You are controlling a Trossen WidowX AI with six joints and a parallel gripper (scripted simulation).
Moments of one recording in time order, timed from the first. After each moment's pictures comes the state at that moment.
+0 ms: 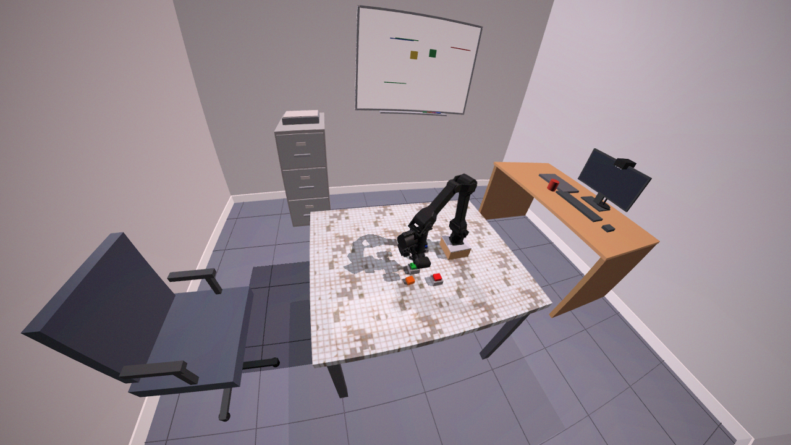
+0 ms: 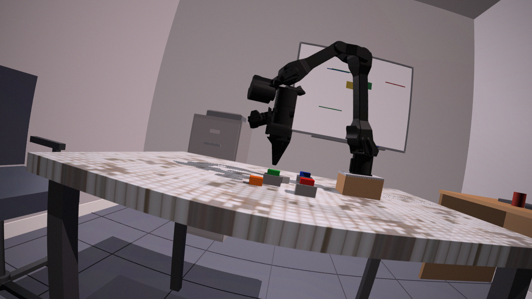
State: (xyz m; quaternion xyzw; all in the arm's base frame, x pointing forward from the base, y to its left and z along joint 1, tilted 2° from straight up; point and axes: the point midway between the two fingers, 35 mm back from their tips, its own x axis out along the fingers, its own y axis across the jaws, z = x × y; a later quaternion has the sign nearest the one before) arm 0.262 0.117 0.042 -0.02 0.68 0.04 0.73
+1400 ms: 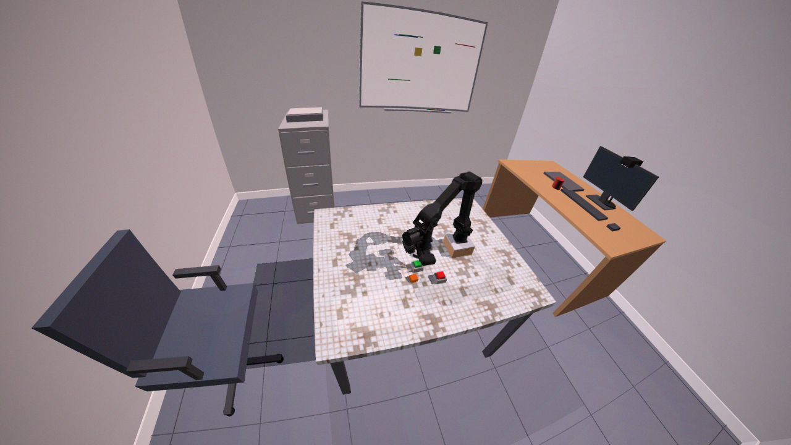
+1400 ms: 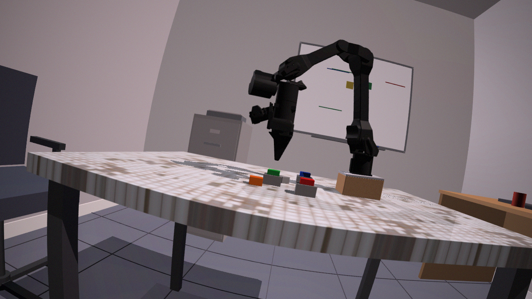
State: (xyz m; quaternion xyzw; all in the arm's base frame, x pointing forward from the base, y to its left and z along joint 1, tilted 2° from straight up) arm 0.257 0.121 0.056 -0.02 0.69 0.03 0.73
